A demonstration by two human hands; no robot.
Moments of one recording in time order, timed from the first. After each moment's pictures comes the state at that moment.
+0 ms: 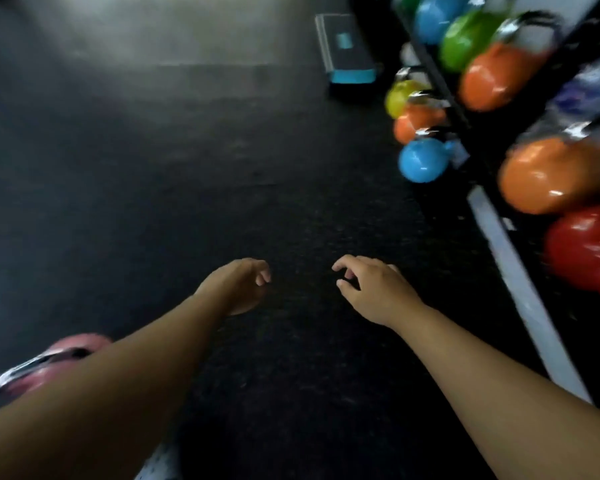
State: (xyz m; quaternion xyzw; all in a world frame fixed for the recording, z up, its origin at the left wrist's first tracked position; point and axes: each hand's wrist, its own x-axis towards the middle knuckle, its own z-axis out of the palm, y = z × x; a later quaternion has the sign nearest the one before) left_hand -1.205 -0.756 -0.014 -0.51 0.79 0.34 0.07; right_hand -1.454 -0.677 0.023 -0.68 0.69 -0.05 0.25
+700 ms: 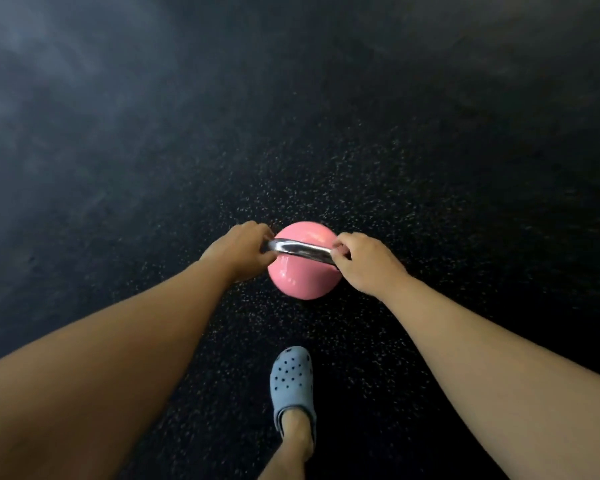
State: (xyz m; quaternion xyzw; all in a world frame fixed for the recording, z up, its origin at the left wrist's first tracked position) left_hand -0.612 -0.677 -0.194 -0.77 0.52 0.37 0.02; right_hand -0.832 -0.775 -0.184 -0.81 0.45 0.12 0.36
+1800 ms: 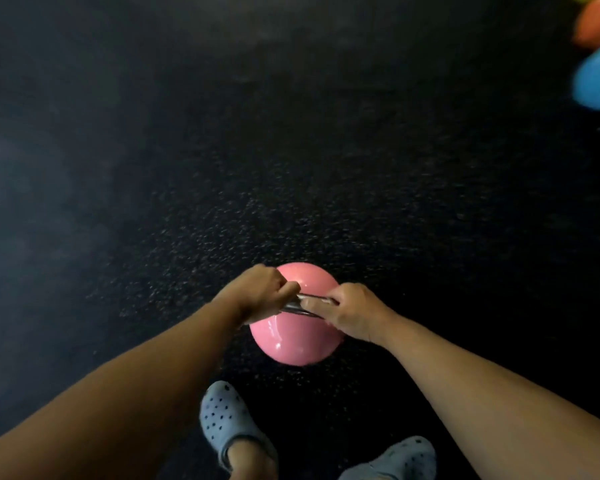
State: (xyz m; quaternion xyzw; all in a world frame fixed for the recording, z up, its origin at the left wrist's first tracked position) left_hand -0.949 -0.779 -0.197 -0.45 0.80 0.38 0.13; right_hand -1.147 -0.734 -0.195 -0.60 0.62 0.03 0.51
